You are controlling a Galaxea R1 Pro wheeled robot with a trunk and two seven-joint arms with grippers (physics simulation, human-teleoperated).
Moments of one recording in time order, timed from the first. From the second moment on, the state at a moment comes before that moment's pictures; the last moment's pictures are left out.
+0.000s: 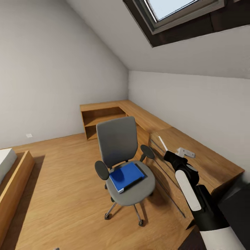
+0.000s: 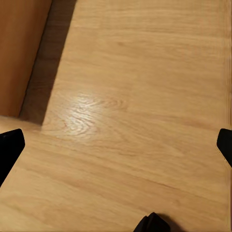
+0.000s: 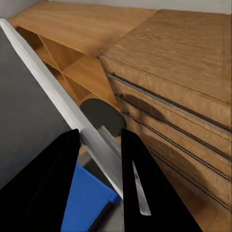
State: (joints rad) left arm -0.30 0.16 -0.74 -0.31 1.15 -0.25 0.53; right arm -0.54 -0.07 0.15 -1.49 -0.62 0.48 -0.59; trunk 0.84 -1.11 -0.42
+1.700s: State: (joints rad) left arm -0.30 0.15 -0.74 -0.31 1.16 -0.25 0.53; right arm -0.54 -0.16 -0.06 -1.11 -0.62 0.46 -0.60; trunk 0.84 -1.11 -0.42
